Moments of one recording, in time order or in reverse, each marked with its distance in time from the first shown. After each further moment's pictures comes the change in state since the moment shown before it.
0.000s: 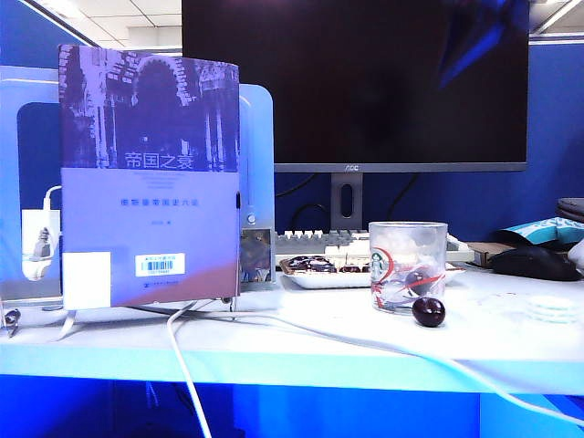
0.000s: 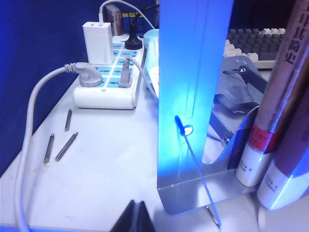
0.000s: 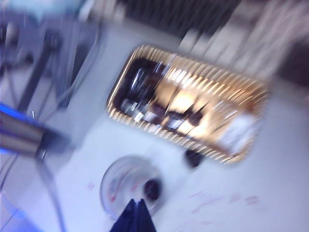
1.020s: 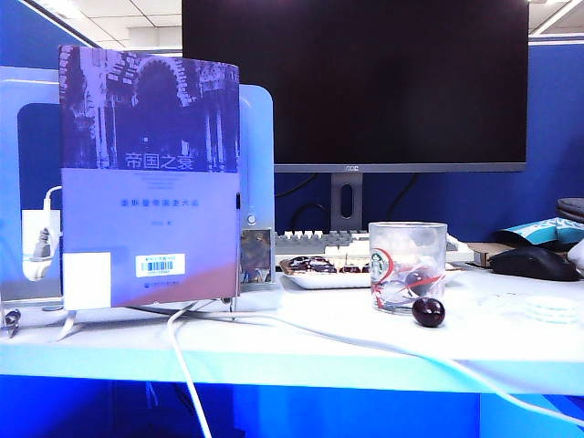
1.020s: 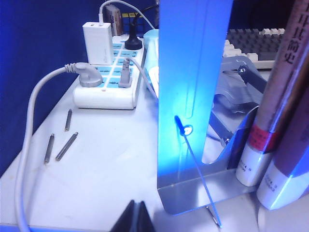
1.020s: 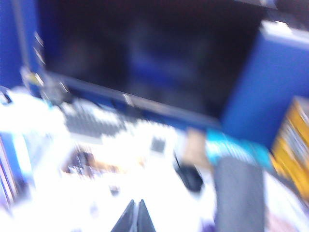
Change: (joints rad) left arm 0.000 0.000 0.000 0.000 0.000 0.000; right arm 0.000 -0.861 0.000 -0.204 0.322 0.027
